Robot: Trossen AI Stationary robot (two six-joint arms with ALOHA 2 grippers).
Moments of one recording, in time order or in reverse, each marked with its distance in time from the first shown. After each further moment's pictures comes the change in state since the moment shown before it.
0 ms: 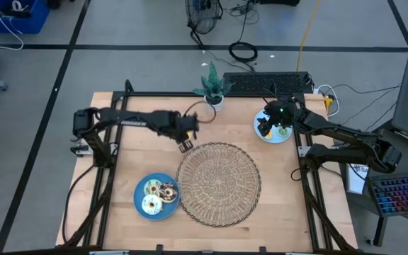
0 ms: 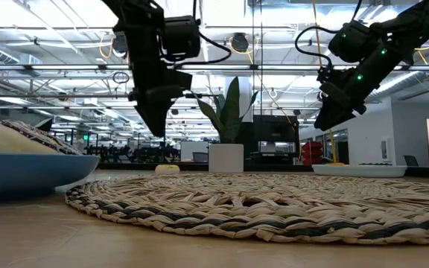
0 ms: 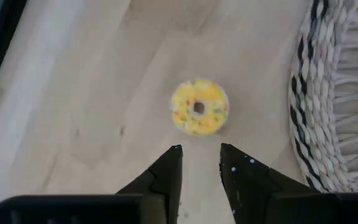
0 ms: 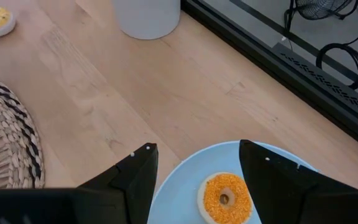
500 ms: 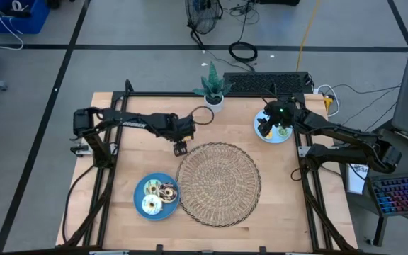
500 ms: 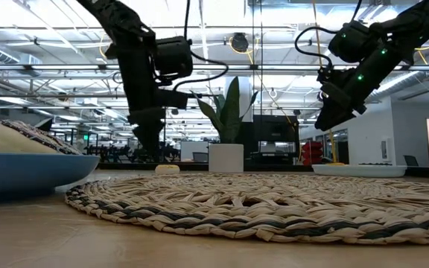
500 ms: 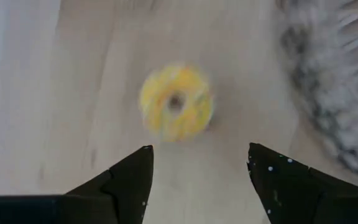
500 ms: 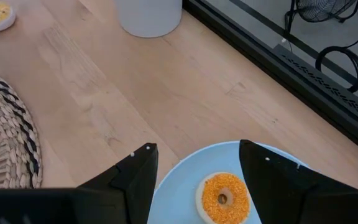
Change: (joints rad) left arm 0.057 -0.002 -0.163 0.208 0.116 0.284; right arm 0.000 0.000 0.000 -0.003 -0.001 -0.023
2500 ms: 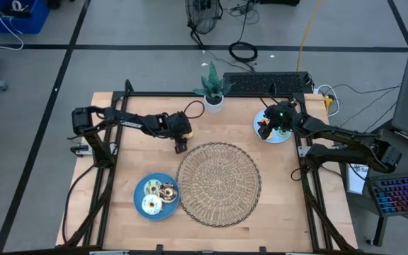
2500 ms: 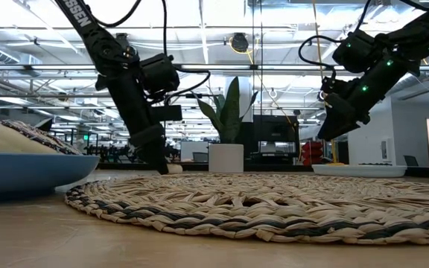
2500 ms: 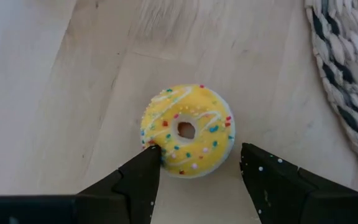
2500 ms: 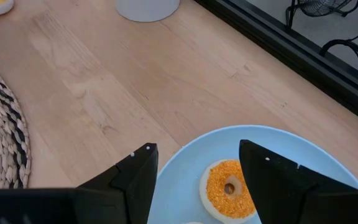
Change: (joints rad) left arm 0.085 -0.006 -0.242 0.488 0.110 0.117; right arm 0.000 0.000 -0.103 0.108 0.000 0.022
